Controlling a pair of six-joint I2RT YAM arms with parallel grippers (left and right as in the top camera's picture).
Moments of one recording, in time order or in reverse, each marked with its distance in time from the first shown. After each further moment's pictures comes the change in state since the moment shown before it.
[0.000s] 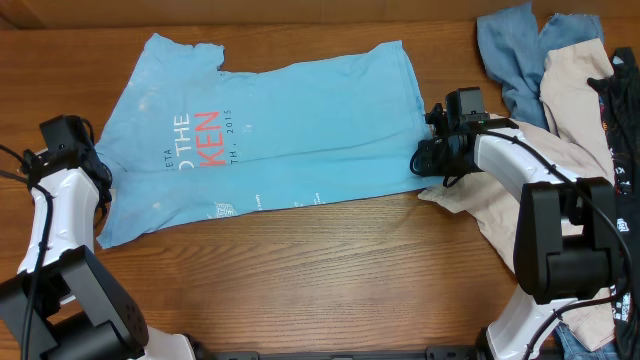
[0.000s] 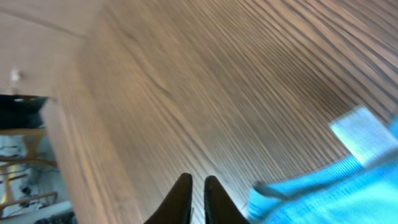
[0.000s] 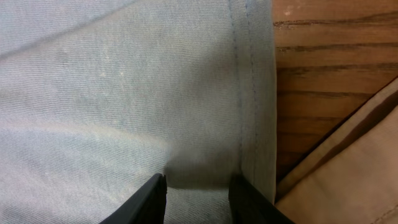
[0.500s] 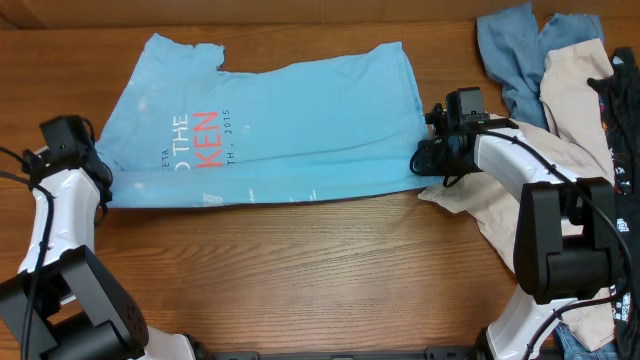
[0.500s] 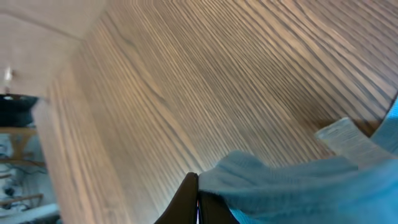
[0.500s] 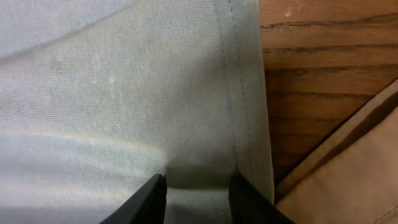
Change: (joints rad) left arm 0.000 0.000 -0.001 0.039 -0.005 -0.032; right arm 0.000 0.000 0.000 0.003 -0.001 0.000
